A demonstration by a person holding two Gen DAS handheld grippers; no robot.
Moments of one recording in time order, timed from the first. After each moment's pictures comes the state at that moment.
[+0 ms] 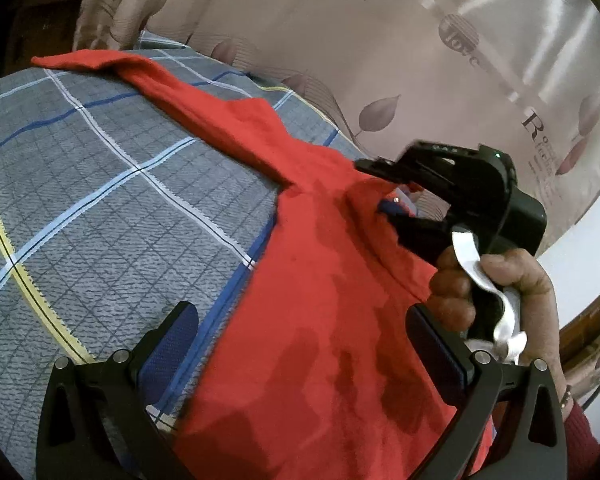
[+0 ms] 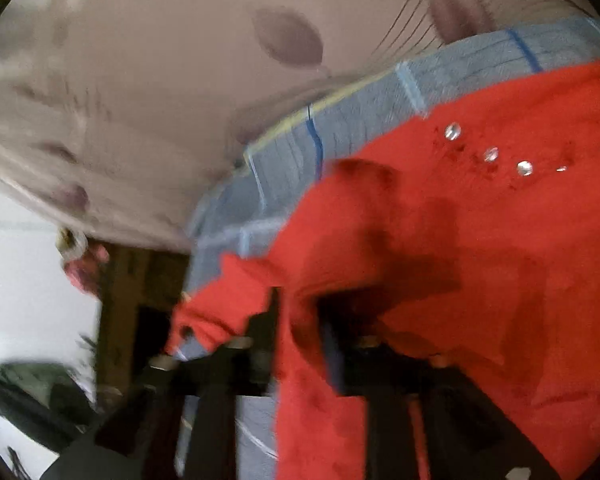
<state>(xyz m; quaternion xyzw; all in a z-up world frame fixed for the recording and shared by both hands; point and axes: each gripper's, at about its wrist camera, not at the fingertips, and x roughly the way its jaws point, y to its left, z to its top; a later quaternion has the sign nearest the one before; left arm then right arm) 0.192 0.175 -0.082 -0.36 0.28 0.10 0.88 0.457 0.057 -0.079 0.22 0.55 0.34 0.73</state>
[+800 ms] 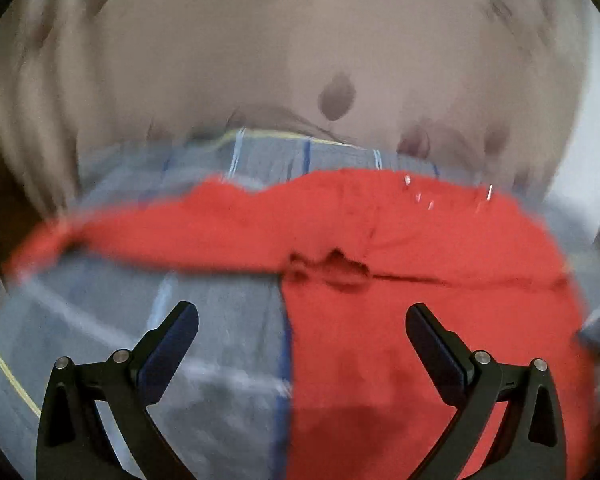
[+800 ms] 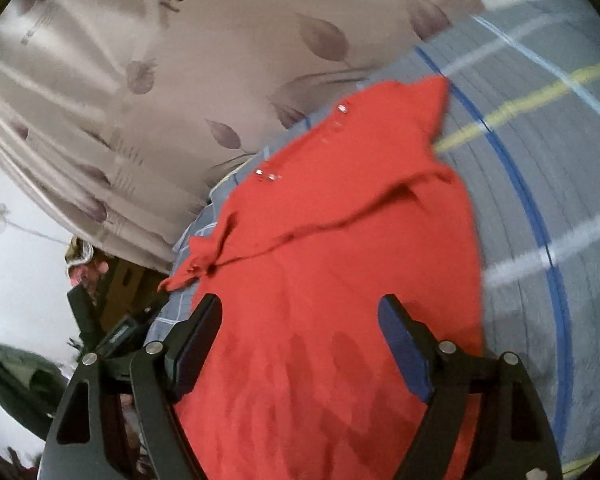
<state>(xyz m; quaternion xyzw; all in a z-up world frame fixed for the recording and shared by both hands) 0.279 0.163 -0.035 -0.02 0.36 0.11 0.93 0.317 -0.224 -0.080 0.27 0.44 0.30 0.80</state>
